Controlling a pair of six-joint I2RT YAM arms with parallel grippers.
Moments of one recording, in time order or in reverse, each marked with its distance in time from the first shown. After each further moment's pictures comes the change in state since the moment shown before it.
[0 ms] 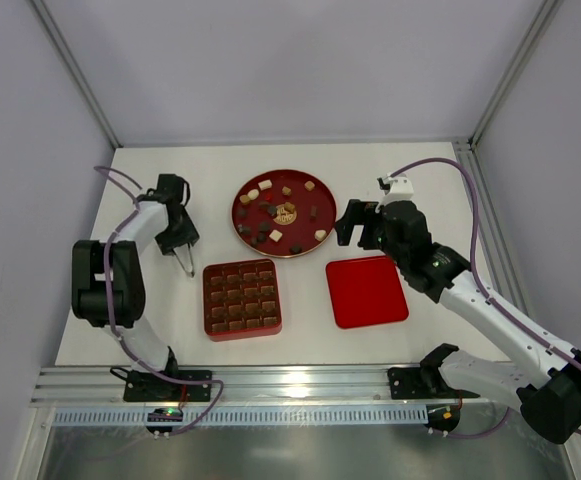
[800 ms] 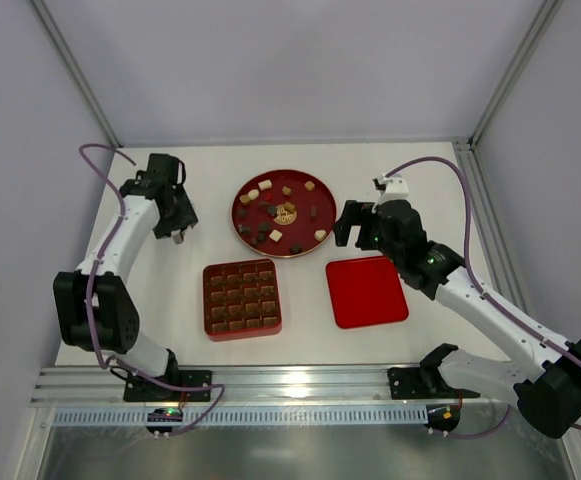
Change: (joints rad) left arm -0.041 -0.175 0.154 -0.195 0.015 0.044; right arm 0.000 0.035 0.000 0.002 -0.005 0.000
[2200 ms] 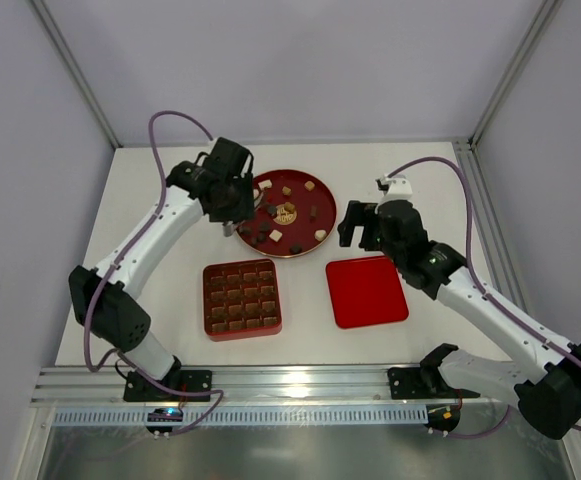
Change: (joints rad) left arm -0.410 0.036 0.312 -0.183 0.041 0.024; right arm 0.000 -0.003 0.015 -0.060 0.052 -0.001
